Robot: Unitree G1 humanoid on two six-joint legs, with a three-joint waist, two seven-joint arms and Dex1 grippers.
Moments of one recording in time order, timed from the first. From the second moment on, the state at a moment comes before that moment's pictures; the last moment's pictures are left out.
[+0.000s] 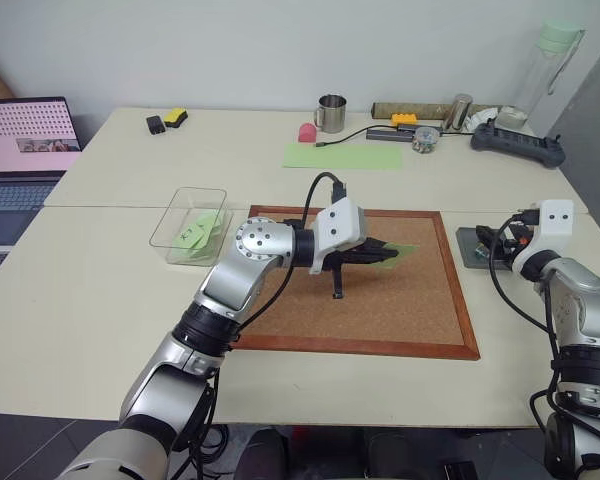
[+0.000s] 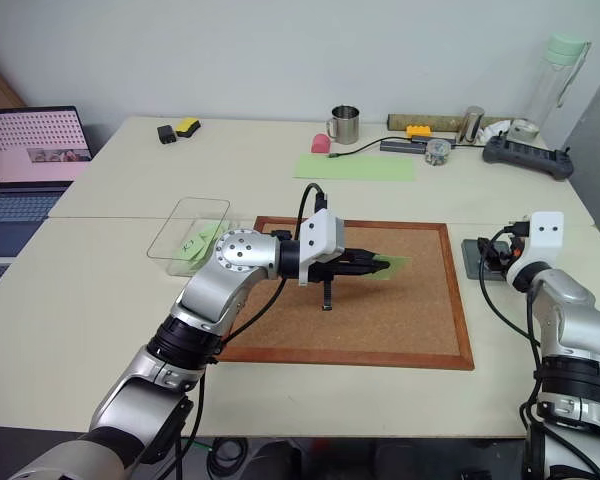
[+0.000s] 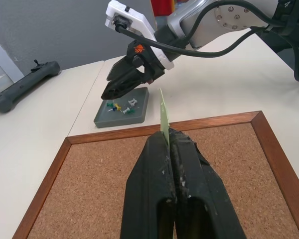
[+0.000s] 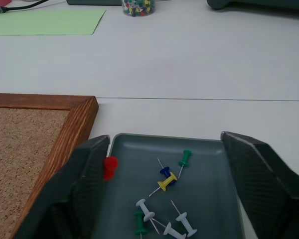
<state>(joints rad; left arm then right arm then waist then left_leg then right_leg) -0.75 0.32 -0.34 0.08 -0.19 0.19 -1.06 -0.47 -0.53 -0.34 0.24 0.27 0.54 0.39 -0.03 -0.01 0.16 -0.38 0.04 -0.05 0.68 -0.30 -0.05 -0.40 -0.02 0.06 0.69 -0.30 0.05</state>
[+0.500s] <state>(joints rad) -0.75 0.31 -0.33 0.08 -0.20 0.23 -1.06 -0.47 -0.56 -0.33 0.32 0.23 0.44 0.36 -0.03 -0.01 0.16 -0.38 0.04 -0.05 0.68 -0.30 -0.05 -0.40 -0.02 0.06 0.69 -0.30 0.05</state>
